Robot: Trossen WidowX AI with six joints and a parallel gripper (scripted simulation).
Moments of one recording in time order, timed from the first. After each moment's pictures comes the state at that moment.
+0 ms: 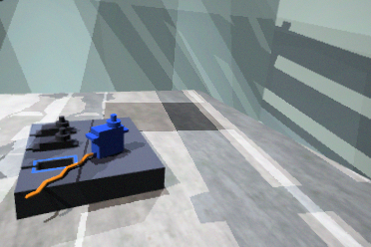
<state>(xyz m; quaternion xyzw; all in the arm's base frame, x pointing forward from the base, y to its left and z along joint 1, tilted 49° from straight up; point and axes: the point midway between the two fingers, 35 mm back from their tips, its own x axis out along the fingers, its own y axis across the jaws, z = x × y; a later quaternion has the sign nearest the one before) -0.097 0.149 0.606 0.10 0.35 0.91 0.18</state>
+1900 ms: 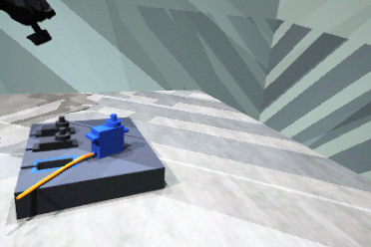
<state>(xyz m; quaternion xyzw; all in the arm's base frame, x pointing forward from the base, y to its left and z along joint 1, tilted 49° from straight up) 0.103 0.265 0.598 0.36 0.23 0.81 0.40</state>
